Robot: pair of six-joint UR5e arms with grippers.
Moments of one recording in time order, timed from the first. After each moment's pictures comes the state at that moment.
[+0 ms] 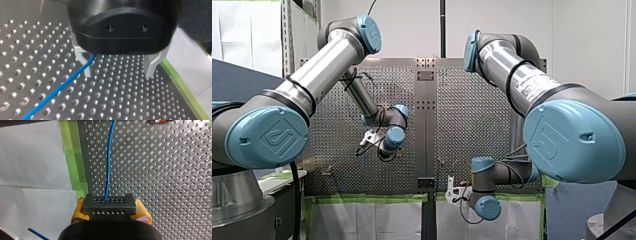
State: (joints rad) left arm -0.40 -2.36 -1.53 -2.91 -2.22 -1.27; right arm 2.11 -0.58 2.03 -1.32 1.63 1.67
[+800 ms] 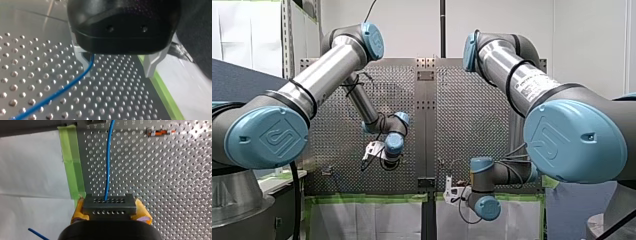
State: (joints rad) left arm -0.41 -2.41 -1.53 -2.92 -2.07 -1.50; right arm 2.12 -0.58 2.03 -1.34 1.59 1.66
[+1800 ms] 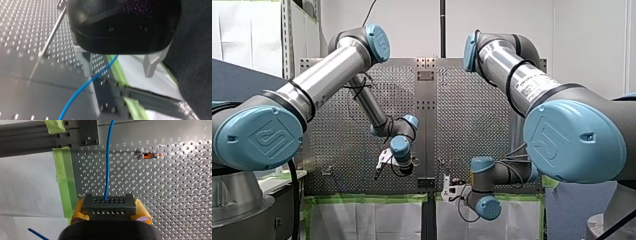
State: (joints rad) left arm -0.49 -2.44 -1.50 -2.96 -1.88 -1.58; right arm 2.11 -0.58 2.03 -1.38 1.49 1.67
